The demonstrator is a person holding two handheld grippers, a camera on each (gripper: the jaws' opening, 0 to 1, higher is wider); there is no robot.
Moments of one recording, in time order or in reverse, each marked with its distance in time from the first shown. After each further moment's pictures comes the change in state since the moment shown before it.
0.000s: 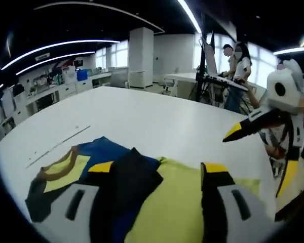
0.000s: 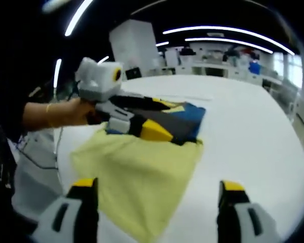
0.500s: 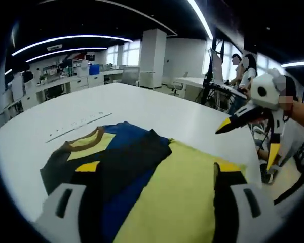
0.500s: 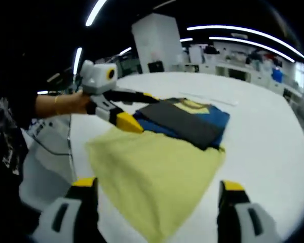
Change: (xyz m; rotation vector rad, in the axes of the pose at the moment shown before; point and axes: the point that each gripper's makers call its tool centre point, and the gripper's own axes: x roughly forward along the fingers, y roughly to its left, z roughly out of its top) left arm -0.091 0.016 -0.025 -0.087 -0.014 0.046; right arm 0.000 0.031 0.001 -0.110 0.061 0.145
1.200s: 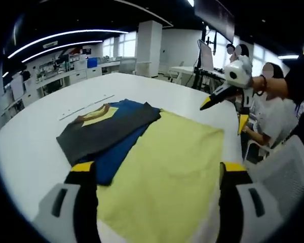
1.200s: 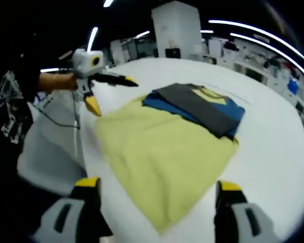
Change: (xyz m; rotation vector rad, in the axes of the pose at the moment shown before) left arm -0.094 -0.029 -0.067 0.008 0.104 -0.020; right arm -0.004 0.023 -0.037 -0.141 0.137 0.044
